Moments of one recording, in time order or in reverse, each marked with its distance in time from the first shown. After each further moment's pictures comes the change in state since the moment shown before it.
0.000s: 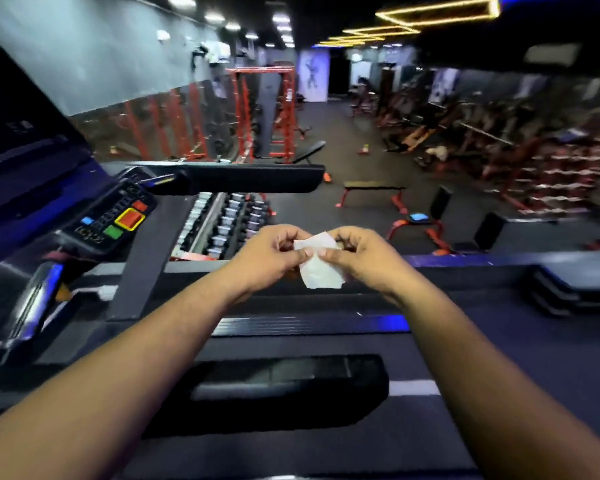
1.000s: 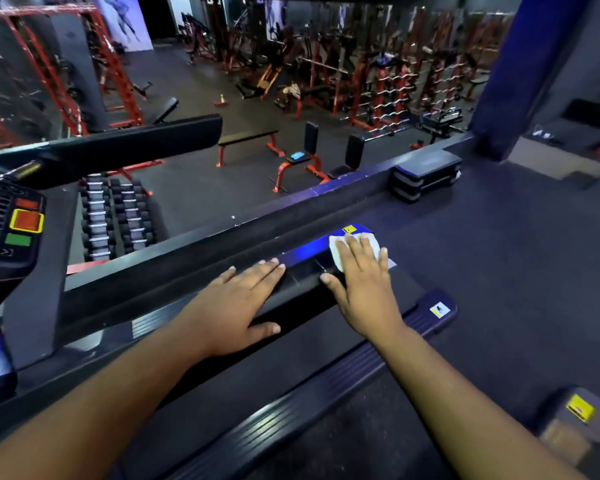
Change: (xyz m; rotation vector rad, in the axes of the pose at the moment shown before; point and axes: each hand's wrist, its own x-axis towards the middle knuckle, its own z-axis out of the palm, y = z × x) left_hand -0.141 -0.066 -0.062 1.191 -0.644 0.451; right_hand -0.179 0.054 0.151 -0.997 0.623 0.256
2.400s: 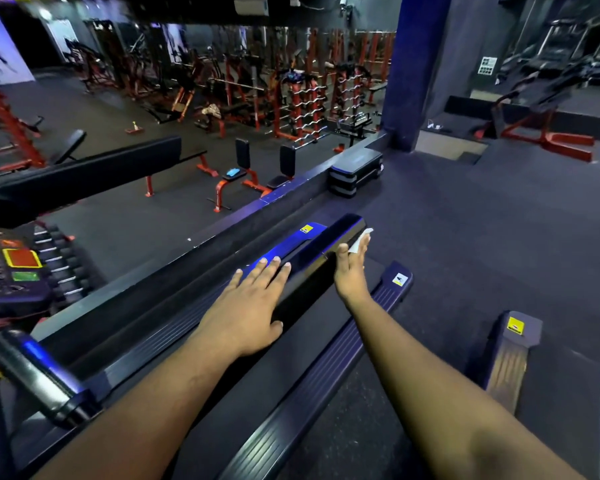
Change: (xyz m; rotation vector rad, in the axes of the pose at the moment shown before) left_hand -0.061 -0.032 0.007 -0.004 0.034 0.116; right_hand -0.022 -0.087 0.044 0.725 0.317 0.629
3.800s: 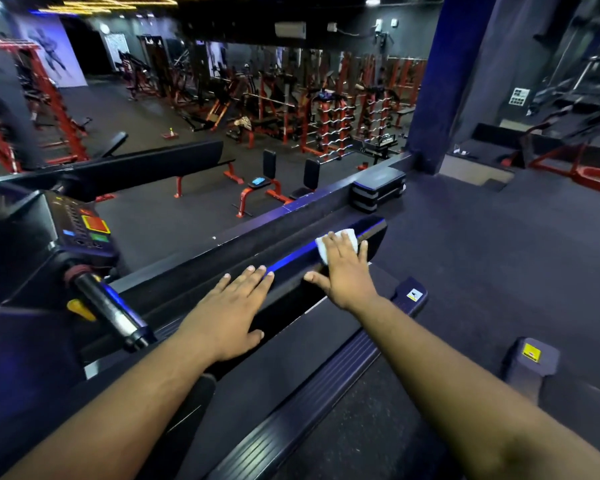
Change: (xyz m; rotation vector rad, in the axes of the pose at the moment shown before) left_hand -0.107 -0.031 0.003 0.090 0.045 -0.041; right_hand -0.067 -0.050 0.010 -0.821 -0.299 -0.553
